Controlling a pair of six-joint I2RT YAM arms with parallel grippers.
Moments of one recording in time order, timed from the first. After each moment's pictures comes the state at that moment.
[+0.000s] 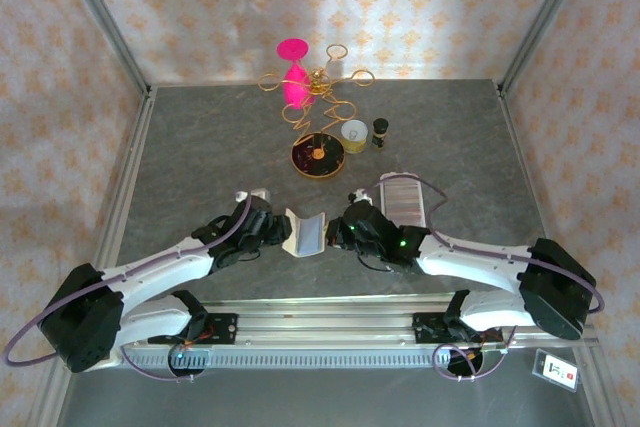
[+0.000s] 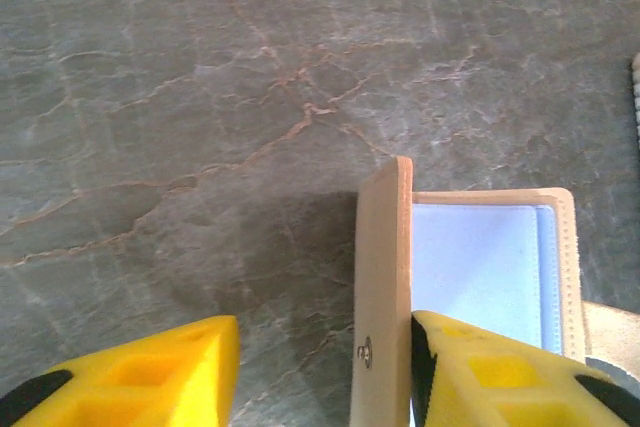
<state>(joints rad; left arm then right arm) -0.64 1.12 0.47 -0.19 -0.09 -0.82 0.99 1.26 0.63 -0.08 0.08 1.07</state>
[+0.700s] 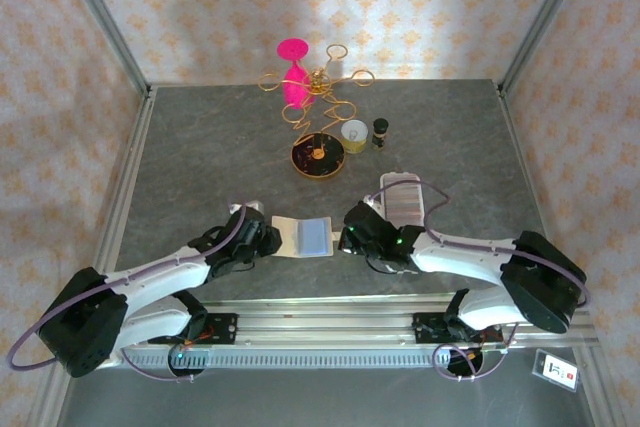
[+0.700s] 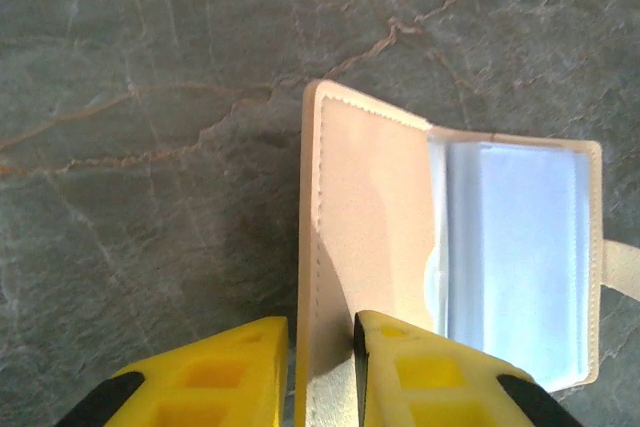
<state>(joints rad) -0.61 1.10 0.33 -0.10 -0.01 -0.86 0.94 1.33 0.59 -0.17 0.12 1.06</state>
